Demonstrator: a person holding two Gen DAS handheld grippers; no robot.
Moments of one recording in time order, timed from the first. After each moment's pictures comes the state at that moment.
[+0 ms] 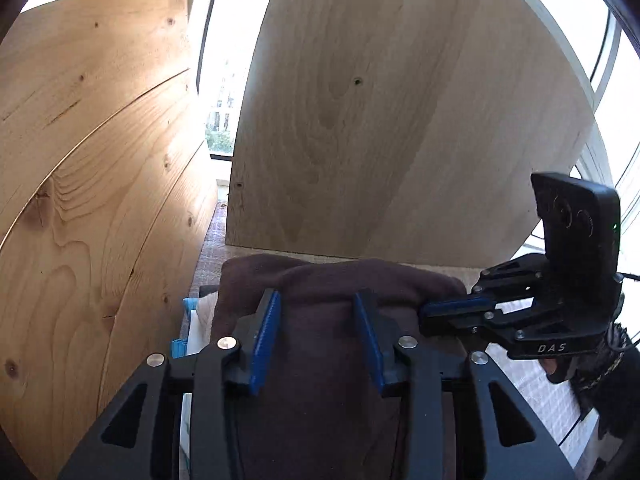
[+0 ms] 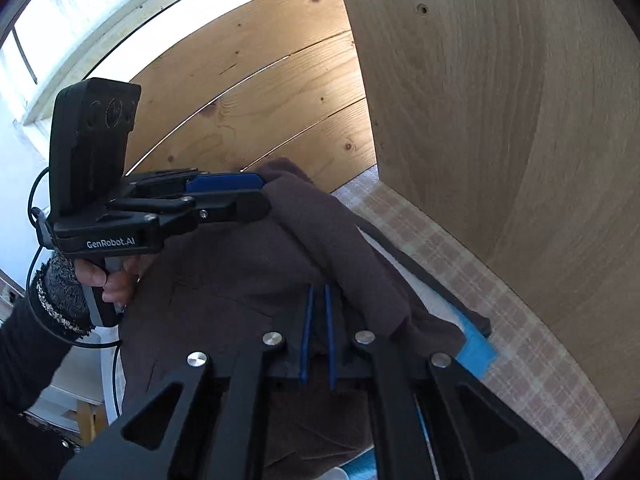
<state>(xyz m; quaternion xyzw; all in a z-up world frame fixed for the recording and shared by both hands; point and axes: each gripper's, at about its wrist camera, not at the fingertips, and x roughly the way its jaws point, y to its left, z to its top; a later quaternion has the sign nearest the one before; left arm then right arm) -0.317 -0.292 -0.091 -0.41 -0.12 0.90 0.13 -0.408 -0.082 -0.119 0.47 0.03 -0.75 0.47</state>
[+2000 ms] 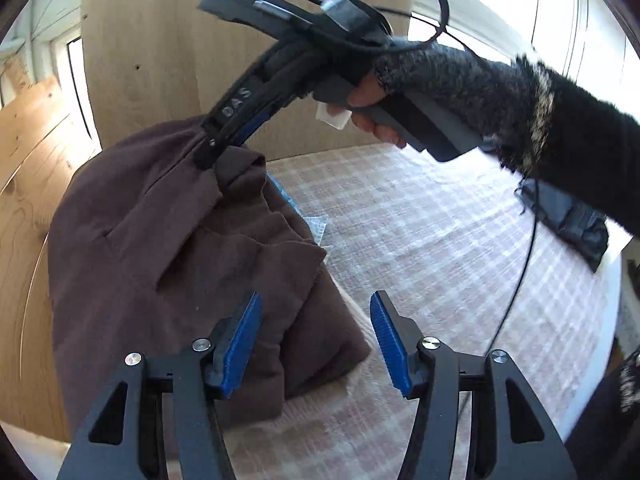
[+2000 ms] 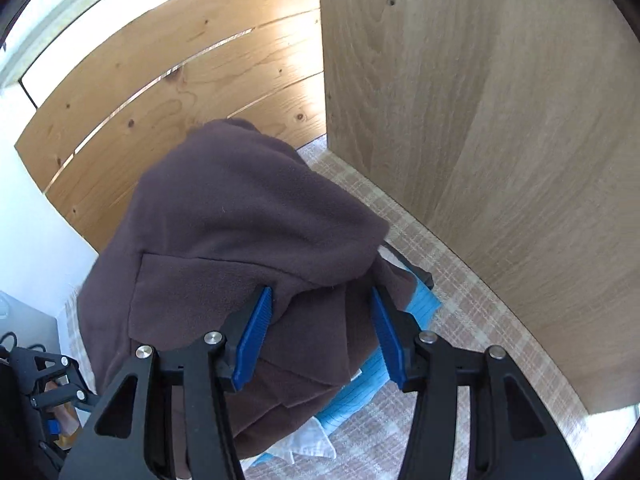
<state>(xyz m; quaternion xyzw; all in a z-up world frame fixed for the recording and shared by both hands) -0.133 -0.156 -0.112 -0.40 0.03 0.88 0.24 -0.372 -0.053 -0.097 0.48 0.12 -0.79 0.35</state>
